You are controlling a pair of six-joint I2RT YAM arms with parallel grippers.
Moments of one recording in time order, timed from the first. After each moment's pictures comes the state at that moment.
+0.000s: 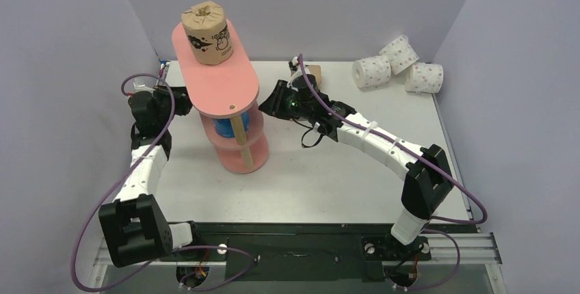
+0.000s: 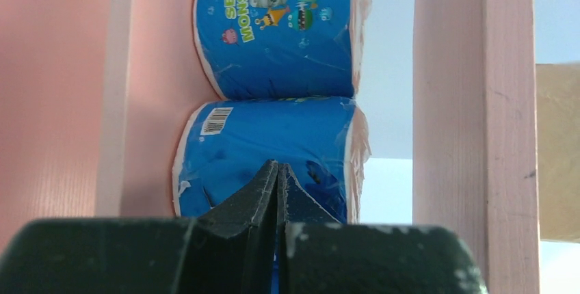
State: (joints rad) left arm 0.22 1.26 0.83 0.27 0.42 -1.33; right arm 0.77 1.69 1.46 -0.16 -0.09 0.80
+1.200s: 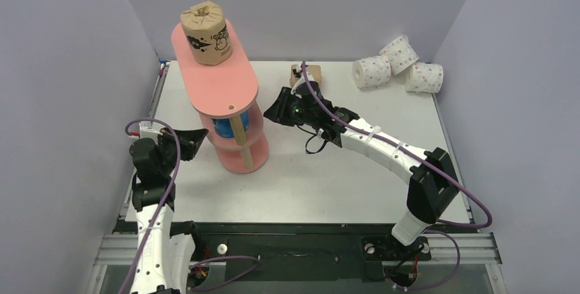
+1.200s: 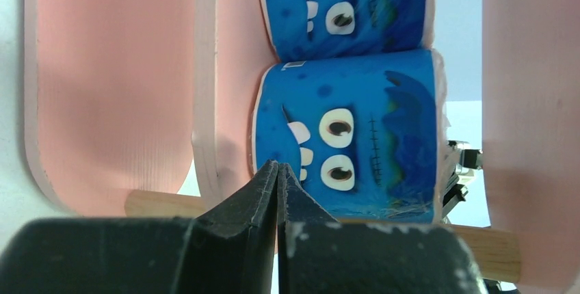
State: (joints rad) left arm 0.24 0.66 0.53 -0.12 0.47 -1.17; right arm 0.77 1.64 1.36 -0.15 -0.08 0.80
